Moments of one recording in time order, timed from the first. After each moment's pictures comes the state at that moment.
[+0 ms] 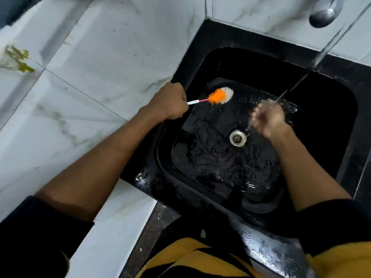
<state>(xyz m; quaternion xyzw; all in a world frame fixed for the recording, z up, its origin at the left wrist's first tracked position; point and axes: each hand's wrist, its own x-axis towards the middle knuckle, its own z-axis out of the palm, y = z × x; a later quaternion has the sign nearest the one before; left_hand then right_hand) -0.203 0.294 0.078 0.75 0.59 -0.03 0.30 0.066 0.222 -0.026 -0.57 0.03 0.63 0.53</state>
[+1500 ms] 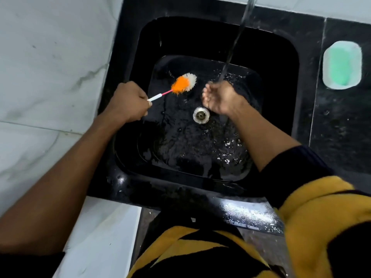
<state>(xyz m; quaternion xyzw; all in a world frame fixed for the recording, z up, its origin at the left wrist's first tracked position) -0.184 0.287 0.028 0.75 0.58 -0.05 0.33 0.073 0.211 -0.050 -0.52 0.12 0.68 0.50</state>
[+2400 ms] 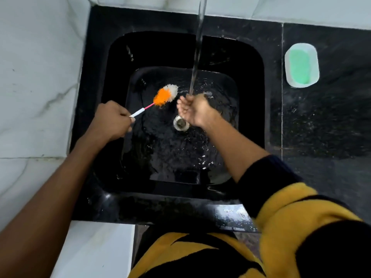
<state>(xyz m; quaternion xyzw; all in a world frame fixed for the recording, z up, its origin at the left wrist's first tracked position) -0.162 0.271 0.036 0.73 0.58 -0.05 0.36 0.068 0.196 -0.047 -0.50 0.17 0.67 0.53</state>
